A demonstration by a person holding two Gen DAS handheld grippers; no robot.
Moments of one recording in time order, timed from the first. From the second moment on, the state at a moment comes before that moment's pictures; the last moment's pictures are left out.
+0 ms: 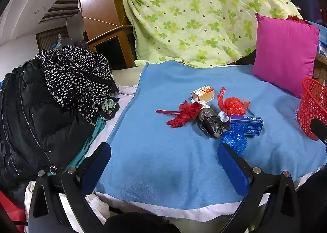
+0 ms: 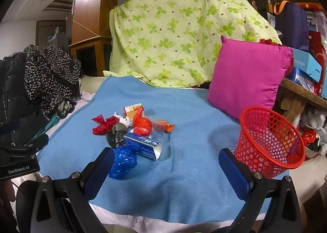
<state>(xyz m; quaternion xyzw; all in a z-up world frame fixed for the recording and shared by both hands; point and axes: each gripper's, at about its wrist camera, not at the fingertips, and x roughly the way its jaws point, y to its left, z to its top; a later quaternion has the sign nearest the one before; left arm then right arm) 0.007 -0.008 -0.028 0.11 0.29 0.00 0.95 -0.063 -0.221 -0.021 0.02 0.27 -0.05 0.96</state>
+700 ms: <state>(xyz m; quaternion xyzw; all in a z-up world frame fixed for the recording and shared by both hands) 0.015 -0.004 -0.040 0.11 0.30 -0.01 0.95 -0.055 -0.218 -0.032 0.01 0.29 -0.05 0.96</state>
